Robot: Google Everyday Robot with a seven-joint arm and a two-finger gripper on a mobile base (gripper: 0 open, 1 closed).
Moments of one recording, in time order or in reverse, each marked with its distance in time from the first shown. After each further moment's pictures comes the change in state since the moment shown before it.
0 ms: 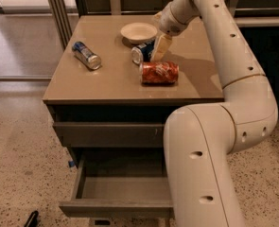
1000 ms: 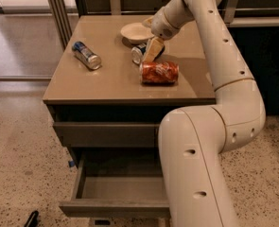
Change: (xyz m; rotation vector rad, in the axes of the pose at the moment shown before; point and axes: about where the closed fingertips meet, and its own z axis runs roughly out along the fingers) arm -0.023 0.015 0.021 -0.073 -0.105 0.024
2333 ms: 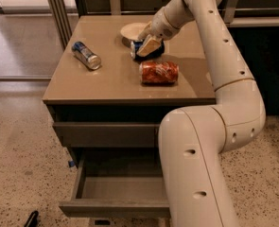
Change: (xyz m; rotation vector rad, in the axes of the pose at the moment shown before) arm 0.000 0.000 0.000 0.000 0.000 0.000
